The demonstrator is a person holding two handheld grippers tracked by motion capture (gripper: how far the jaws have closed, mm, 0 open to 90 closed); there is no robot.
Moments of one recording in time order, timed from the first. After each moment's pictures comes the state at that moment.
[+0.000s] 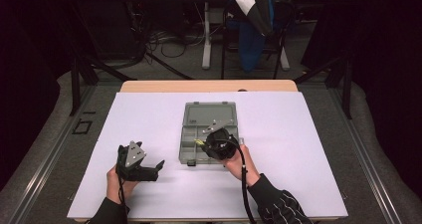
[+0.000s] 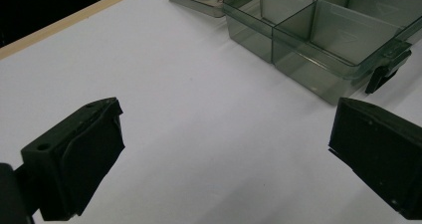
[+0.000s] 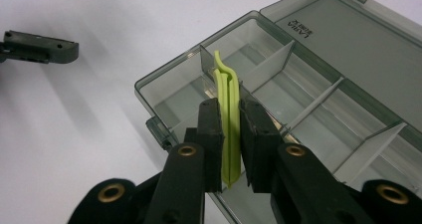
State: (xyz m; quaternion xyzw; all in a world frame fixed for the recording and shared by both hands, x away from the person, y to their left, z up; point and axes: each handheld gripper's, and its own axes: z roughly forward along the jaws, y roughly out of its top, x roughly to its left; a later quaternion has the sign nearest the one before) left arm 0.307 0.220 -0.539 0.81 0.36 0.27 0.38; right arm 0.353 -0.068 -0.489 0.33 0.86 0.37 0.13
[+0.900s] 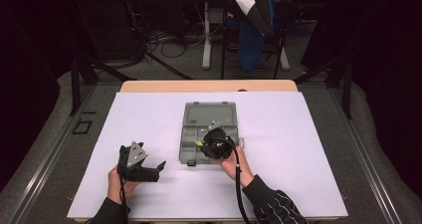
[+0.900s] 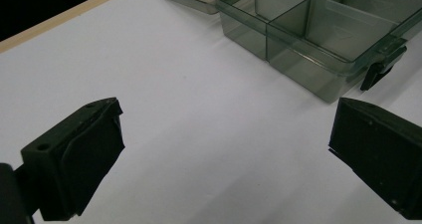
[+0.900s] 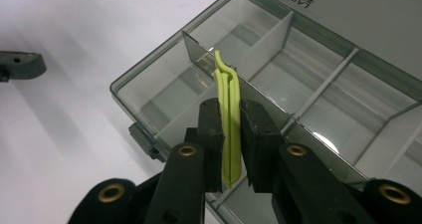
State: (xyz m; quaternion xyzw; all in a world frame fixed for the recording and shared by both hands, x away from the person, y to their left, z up) left arm 0.307 0.218 -0.541 0.81 0.35 0.27 0.38; right arm 0.364 -0.061 -0.509 0.39 0.84 0.35 0.11
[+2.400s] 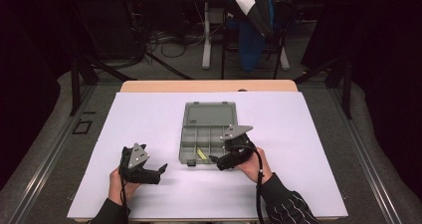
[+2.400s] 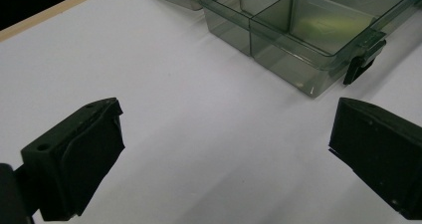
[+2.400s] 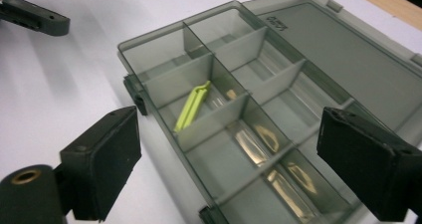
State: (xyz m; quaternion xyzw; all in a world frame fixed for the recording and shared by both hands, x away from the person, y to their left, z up) left arm 0.306 0.215 -0.544 0.82 0.34 0.25 0.38; right arm 0.345 -0.119 -0.499 0.28 0.86 0.40 0.15
